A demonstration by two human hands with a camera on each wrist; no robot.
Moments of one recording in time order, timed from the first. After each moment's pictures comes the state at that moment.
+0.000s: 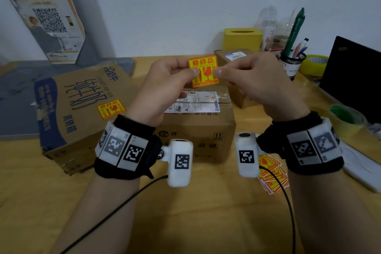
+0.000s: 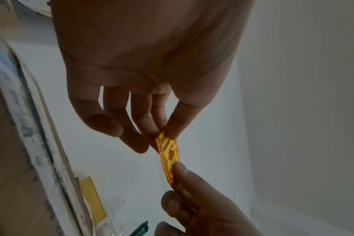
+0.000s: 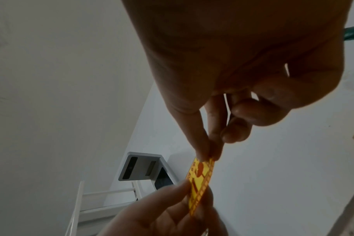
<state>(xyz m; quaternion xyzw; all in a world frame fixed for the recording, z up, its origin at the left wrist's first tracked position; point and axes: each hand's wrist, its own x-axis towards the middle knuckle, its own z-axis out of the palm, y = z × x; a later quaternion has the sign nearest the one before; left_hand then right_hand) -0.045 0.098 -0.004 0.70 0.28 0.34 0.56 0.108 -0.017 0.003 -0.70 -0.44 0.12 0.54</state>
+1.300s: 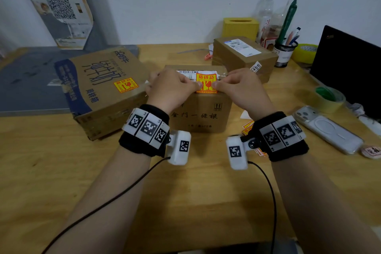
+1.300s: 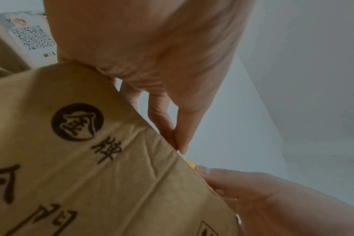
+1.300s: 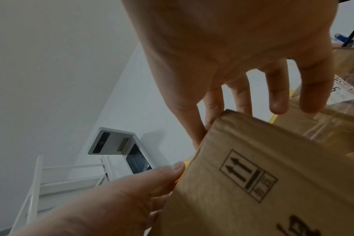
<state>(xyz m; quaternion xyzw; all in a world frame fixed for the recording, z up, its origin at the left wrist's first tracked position) -0.072 0.080 -0.042 0.81 0.43 0.25 0.33 0.079 -0.037 -0.048 -0.77 -0.40 0.11 0.48</state>
